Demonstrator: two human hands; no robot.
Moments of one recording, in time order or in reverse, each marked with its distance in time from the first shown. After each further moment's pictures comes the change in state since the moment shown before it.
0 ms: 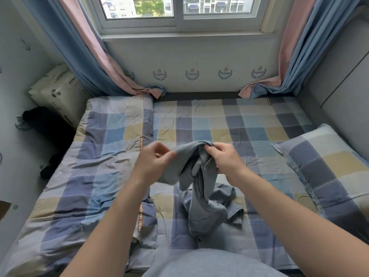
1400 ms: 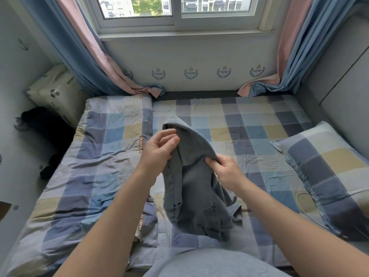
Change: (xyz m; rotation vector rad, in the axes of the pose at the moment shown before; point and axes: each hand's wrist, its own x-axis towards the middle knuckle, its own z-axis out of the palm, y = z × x) left_hand 0.001 0.025 0.009 -0.522 -0.056 -0.108; right_hand -0.010 0.049 -0.006 -0.084 -0.075 -0.127
